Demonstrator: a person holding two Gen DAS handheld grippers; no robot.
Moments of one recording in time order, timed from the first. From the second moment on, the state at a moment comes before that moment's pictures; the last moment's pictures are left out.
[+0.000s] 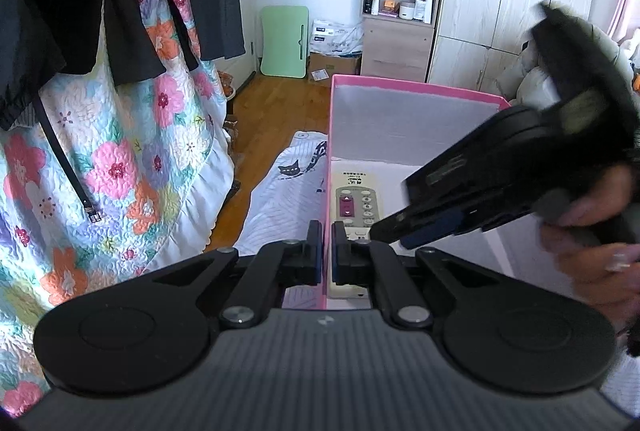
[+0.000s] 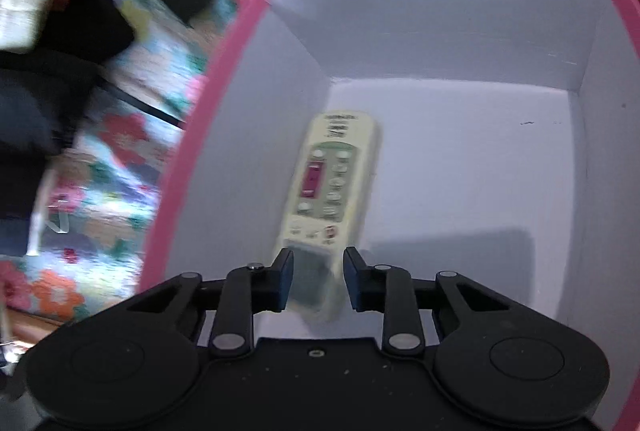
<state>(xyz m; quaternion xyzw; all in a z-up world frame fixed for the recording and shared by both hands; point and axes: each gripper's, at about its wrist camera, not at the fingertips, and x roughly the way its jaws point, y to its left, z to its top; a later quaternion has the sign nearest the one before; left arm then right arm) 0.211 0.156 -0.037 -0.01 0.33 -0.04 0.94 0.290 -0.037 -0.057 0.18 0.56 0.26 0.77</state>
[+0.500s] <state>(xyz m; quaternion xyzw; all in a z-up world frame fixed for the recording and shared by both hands) 0.208 0.150 -0.040 0.01 0.32 -0.03 0.95 0.171 -0.167 0.005 0.10 0.35 0.11 0.93</state>
